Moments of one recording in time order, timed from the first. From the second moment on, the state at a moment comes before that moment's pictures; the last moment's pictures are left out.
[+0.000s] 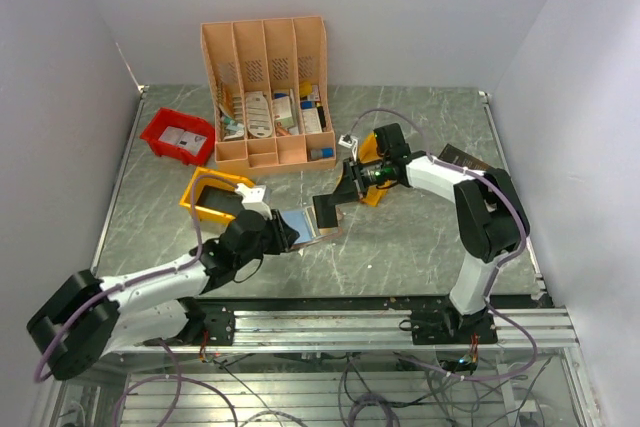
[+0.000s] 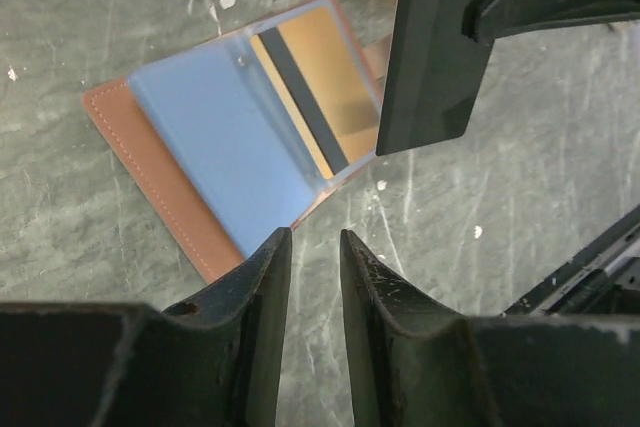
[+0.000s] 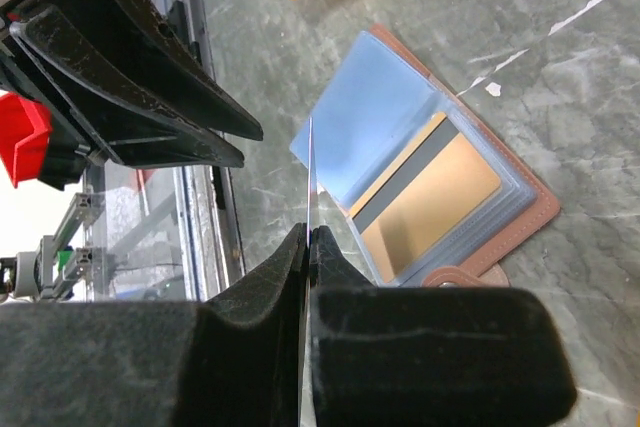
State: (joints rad) left arm -0.82 1.00 0.29 0.26 -0.14 -0.74; right arm 0.39 1.83 1.12 -0.19 -1.11 0.02
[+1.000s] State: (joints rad) left arm -0.73 1.24 0.32 0.35 -0.10 -0.73; right arm 0.44 2.01 1.23 -0.21 -1.06 0.07
